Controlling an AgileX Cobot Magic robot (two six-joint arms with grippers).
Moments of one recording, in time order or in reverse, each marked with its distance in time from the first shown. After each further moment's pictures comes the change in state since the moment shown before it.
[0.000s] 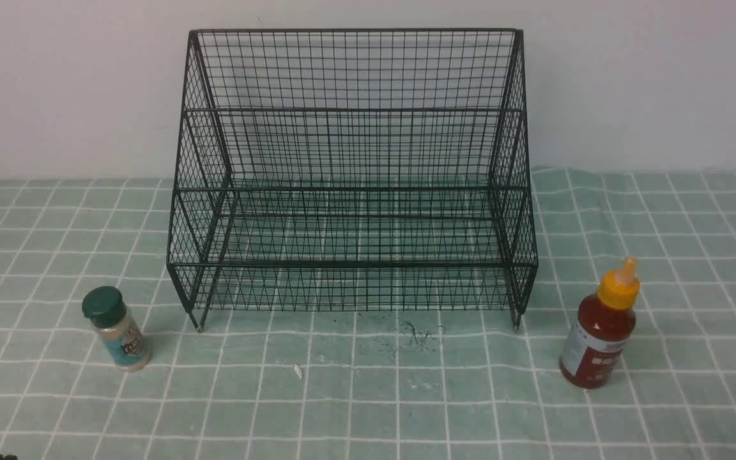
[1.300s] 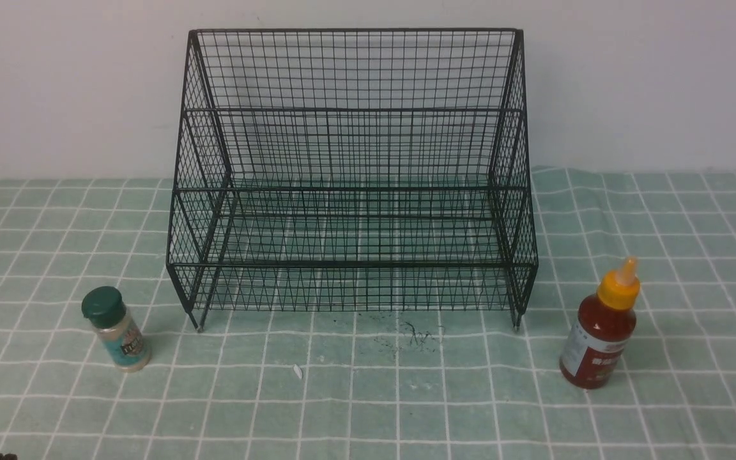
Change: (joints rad) right arm 0.000 0.000 0.003 0.573 -0.387 0.289; left arm 0.000 0.000 0.002 -0.012 -0.025 -0.008
